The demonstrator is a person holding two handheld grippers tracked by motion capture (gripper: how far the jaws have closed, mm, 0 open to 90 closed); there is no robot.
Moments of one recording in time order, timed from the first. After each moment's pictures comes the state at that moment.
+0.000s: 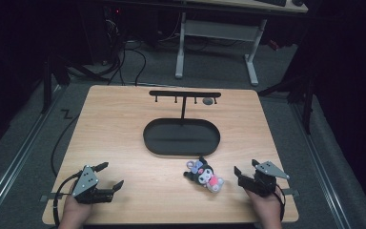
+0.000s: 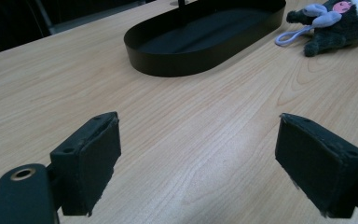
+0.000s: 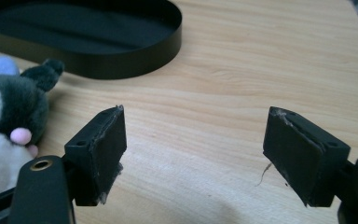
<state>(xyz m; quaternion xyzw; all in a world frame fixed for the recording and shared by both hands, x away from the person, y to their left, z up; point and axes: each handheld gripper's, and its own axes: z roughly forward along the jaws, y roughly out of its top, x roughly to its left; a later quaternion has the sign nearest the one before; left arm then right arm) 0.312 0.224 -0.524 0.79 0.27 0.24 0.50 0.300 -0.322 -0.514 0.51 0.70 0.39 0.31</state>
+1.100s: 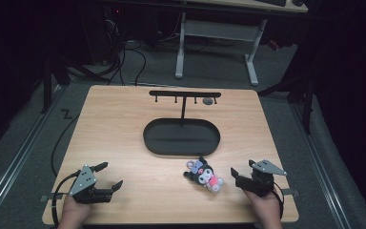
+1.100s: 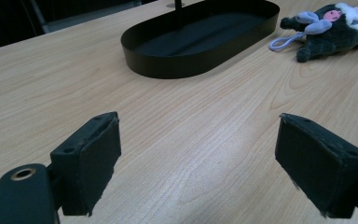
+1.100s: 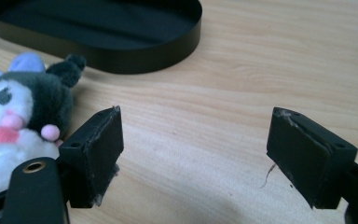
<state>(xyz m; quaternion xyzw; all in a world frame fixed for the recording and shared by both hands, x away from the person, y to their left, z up) 0.312 0.227 -0.521 0.79 0.28 0.22 0.51 0.303 -0.314 -0.507 0.51 0.72 0.38 0.27</state>
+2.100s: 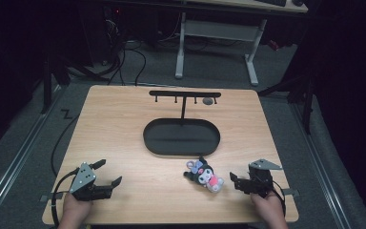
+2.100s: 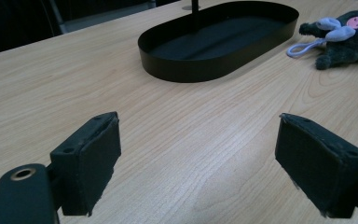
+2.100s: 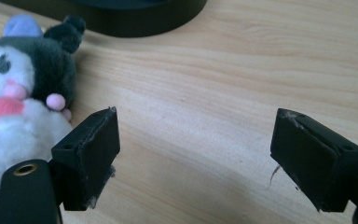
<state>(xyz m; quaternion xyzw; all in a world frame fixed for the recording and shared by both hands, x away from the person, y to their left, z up) 0.315 0.226 -0.519 0.78 0.29 0.24 0.50 0.305 -0.310 -0.502 0.53 0.75 0.33 0.22</state>
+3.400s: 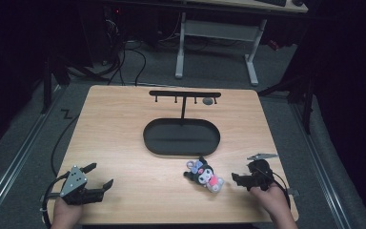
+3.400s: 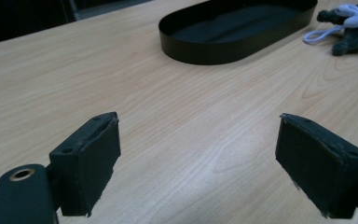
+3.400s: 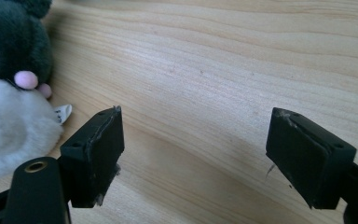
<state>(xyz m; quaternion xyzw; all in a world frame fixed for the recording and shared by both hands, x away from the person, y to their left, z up) 0.306 0.250 -0.517 0.78 0.32 0.25 0.48 0.328 -0.316 -0.495 0.55 0.78 0.25 0.14</state>
